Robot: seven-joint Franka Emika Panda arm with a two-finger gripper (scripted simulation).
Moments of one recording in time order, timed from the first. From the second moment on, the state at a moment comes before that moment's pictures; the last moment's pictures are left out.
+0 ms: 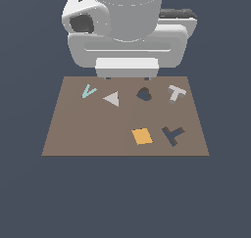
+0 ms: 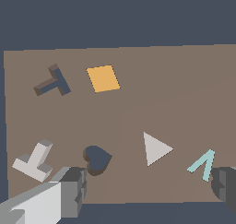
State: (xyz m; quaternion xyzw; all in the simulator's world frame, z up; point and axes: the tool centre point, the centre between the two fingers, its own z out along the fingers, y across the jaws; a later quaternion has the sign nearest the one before) arm -0.007 0.004 0.179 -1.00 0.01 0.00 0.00
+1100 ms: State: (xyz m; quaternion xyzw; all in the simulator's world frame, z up) arm -0.034 0.057 0.137 -1.00 0.09 0.00 0.00
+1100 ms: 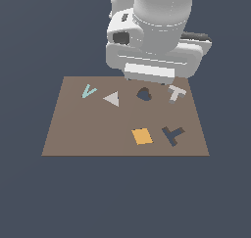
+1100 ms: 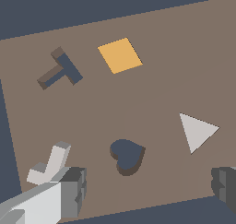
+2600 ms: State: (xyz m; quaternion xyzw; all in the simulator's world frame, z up) arm -0.054 0.174 0.050 -0.97 0.25 0.00 0.00
